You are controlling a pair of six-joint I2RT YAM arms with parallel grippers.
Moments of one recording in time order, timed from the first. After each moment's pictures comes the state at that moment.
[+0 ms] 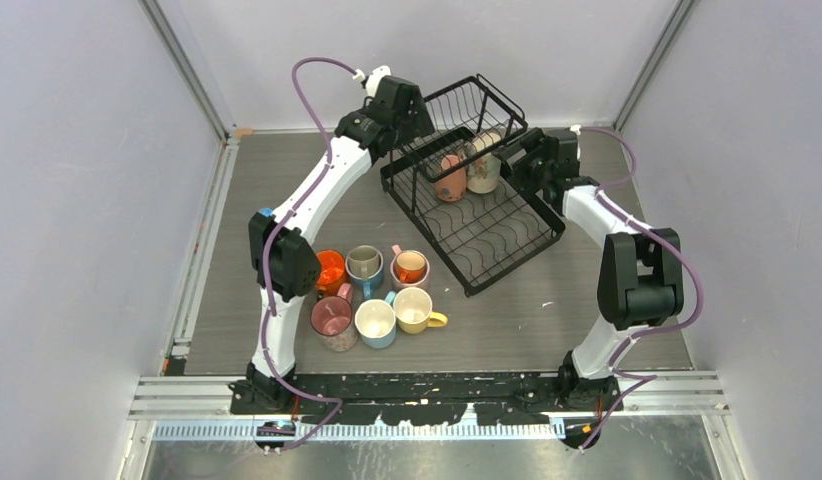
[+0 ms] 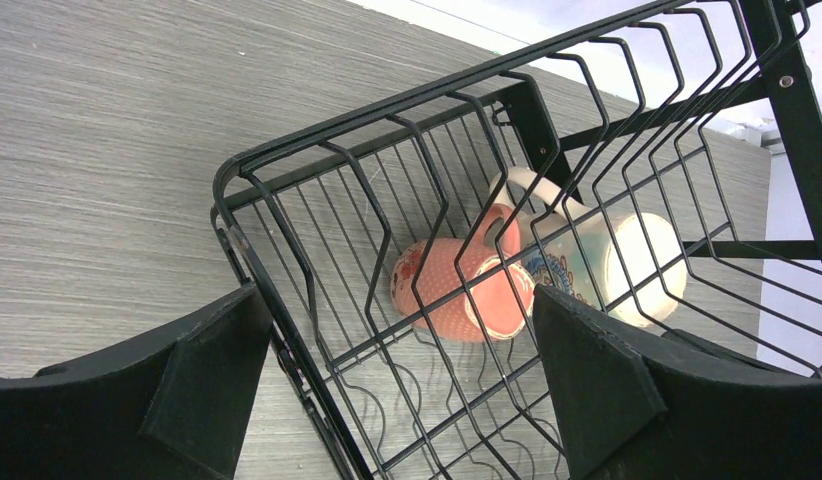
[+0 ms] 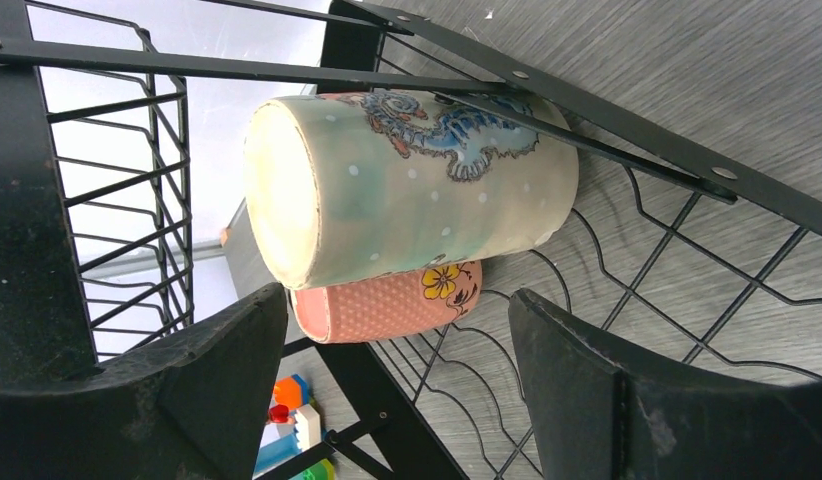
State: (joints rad) left arm -0.56 2.13 2.24 -0.72 -0.31 -0.72; right arm 0.10 1.71 1.19 0.01 -0.14 1.04
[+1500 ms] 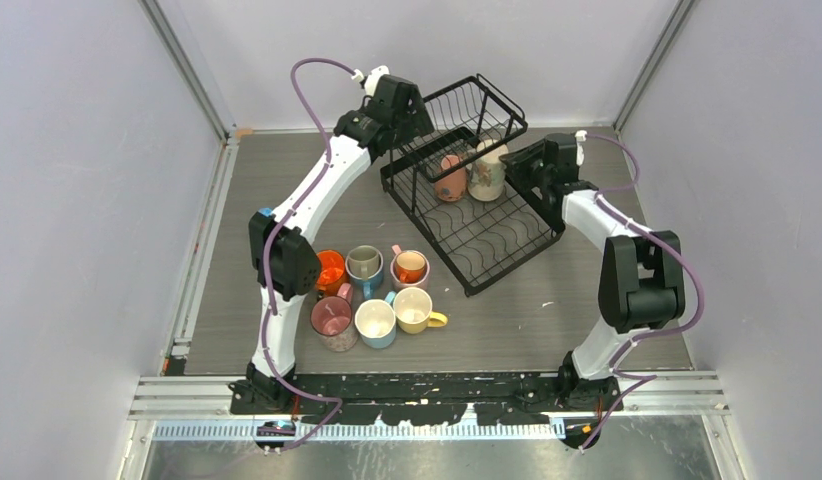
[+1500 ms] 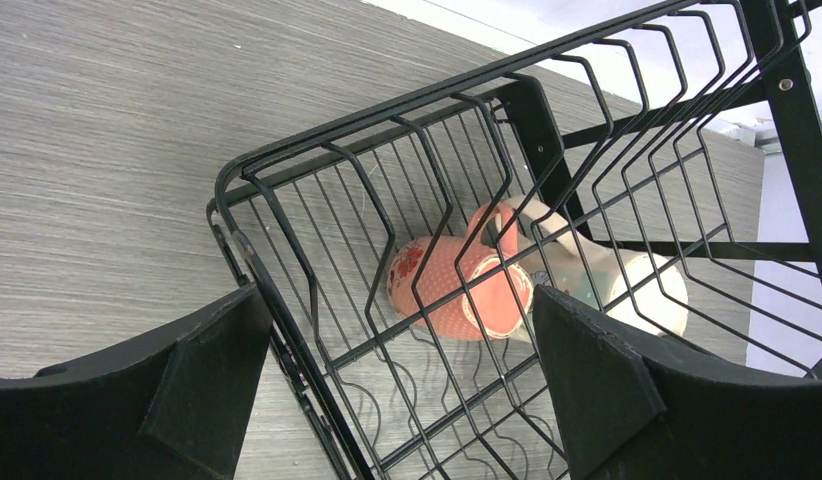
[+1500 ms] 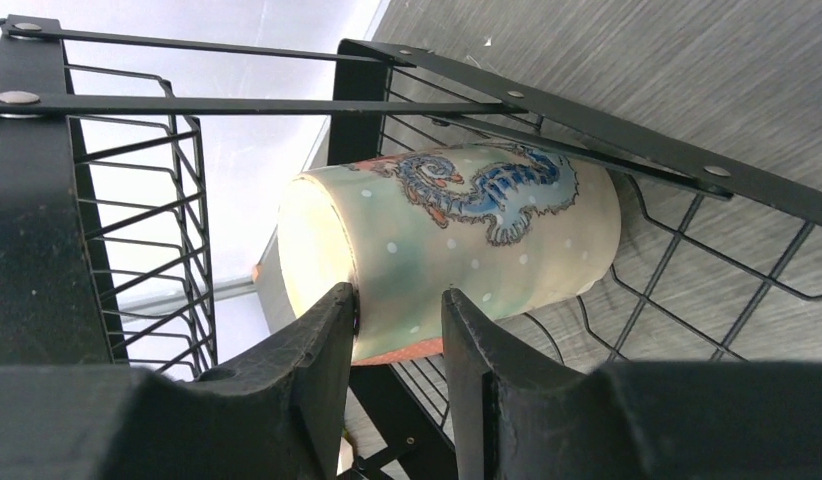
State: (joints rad) left arm -0.55 2.14 2.26 -0.73 -0.30 -0.73; right arm 0.11 1.70 1.15 0.08 -0.08 1.14
